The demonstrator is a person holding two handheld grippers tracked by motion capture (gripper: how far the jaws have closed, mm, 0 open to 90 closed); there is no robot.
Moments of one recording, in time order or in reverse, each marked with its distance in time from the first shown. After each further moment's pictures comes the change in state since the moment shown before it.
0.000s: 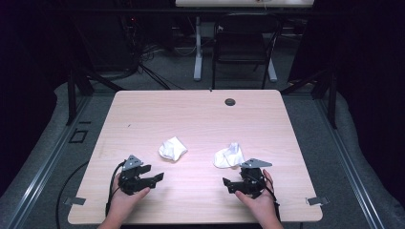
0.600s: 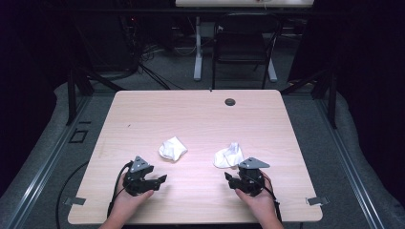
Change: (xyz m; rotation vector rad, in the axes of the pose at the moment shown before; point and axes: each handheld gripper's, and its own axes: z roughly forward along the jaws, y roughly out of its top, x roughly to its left) left arm -0.009 -0.003 0.006 0.018 0.063 0.092; right arm 0.005 0.003 0.001 -0.079 -0.077 -0.071
